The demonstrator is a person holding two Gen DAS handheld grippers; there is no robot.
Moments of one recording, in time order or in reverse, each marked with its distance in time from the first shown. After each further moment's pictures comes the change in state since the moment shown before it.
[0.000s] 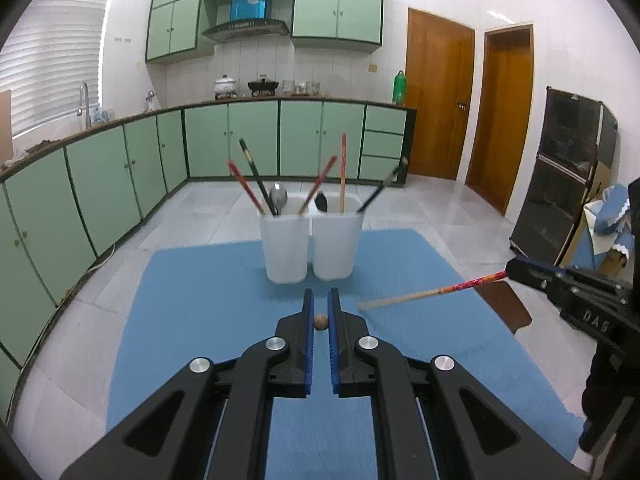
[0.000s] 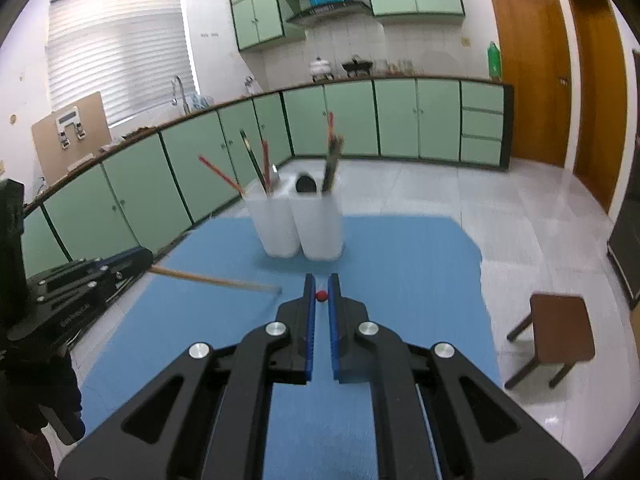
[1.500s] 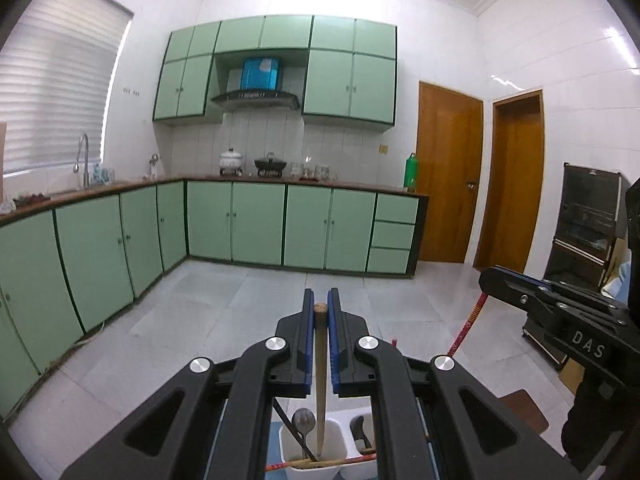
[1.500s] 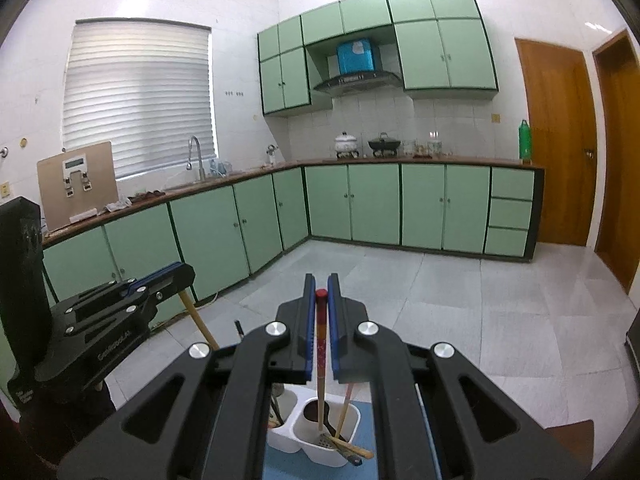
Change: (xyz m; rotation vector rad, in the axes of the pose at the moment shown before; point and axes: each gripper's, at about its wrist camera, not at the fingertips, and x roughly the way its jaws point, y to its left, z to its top) left arm 0.101 0.051 0.184 -0.043 -0.271 0.002; right arm 0.122 -0.002 0.212 -0.069 -0.210 0.032
